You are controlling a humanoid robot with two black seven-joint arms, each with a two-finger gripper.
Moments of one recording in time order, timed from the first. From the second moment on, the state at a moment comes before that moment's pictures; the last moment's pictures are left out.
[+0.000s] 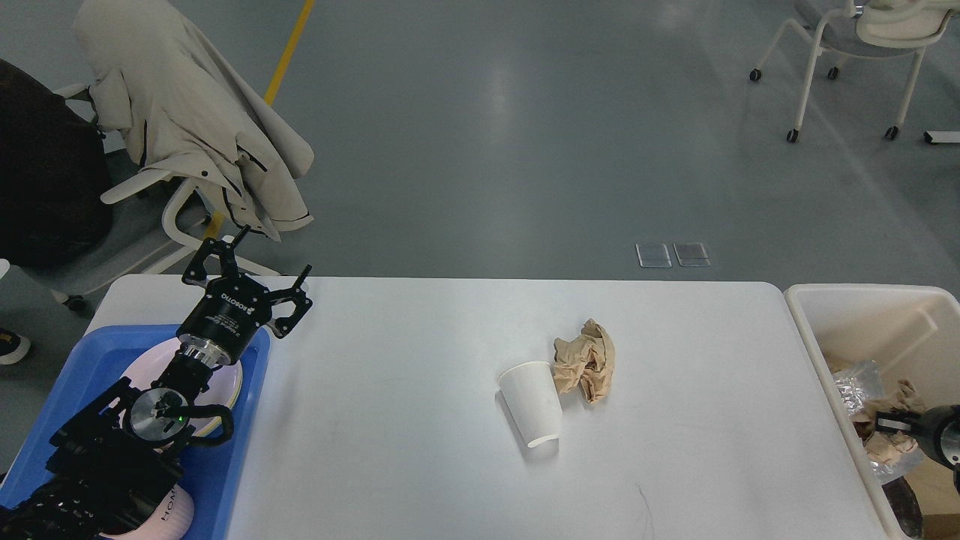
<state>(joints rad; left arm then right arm) -0.58 0.19 -1.05 -0.39 -0.04 -0.78 -0.10 0.62 -0.45 -1.35 0.08 -0.04 0.04 0.27</state>
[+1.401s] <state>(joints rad) -0.58 0.19 -1.05 -0.39 -0.04 -0.78 -0.10 2.19 -0.42 -1.10 1.33 -0.41 0.64 0.25</state>
